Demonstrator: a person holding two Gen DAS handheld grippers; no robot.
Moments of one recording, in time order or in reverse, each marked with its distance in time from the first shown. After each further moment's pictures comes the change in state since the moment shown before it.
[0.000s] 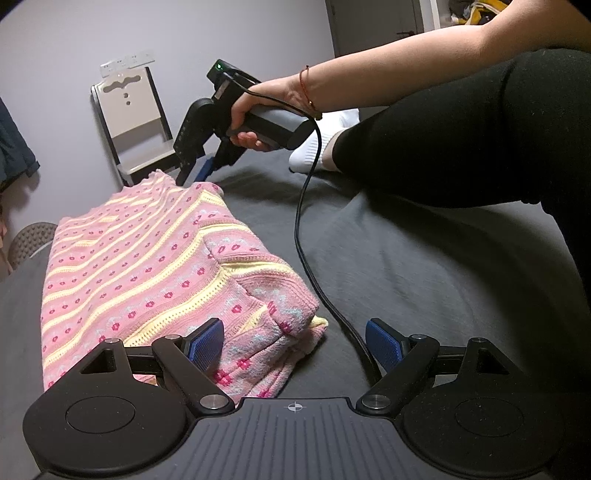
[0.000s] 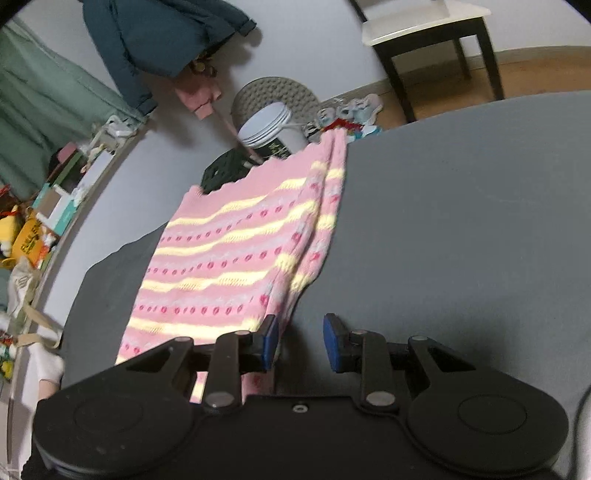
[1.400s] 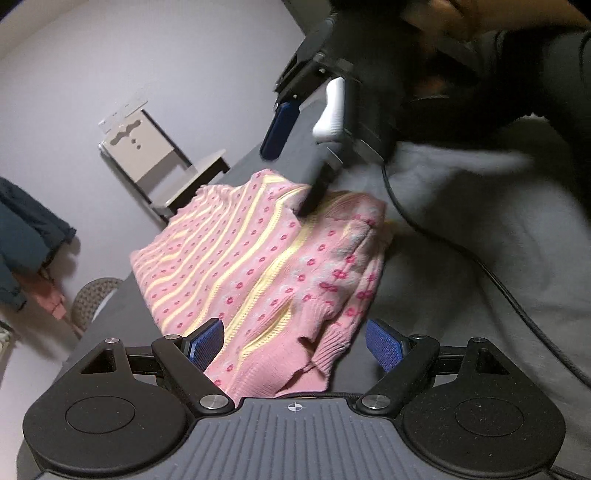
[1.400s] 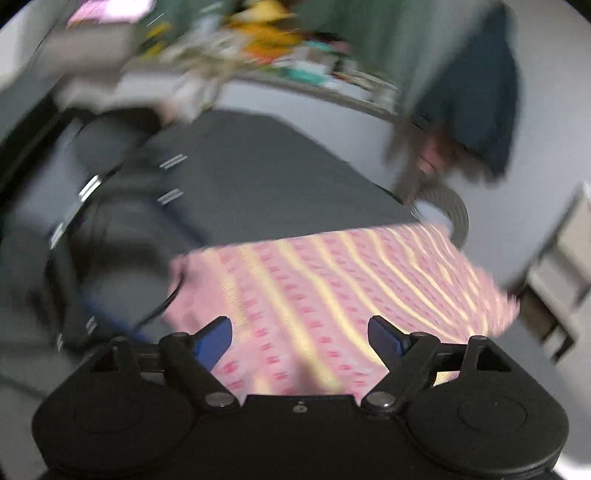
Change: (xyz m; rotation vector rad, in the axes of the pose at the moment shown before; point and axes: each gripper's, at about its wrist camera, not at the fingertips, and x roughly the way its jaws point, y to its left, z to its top) left arm -0.075 0.035 -0.032 0.335 0.013 0.154; right arm -0.123 0.224 -0.286 -1.230 -0.099 -0.084
